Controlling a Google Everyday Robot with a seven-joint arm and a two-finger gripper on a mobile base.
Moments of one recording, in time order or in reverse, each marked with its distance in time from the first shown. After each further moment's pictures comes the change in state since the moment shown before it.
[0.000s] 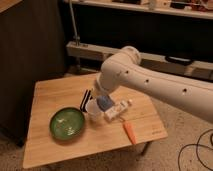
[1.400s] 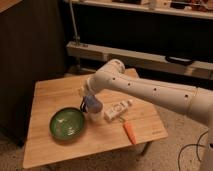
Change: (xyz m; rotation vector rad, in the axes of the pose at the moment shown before) arm -0.015 0.022 0.113 0.097 0.029 -0.017
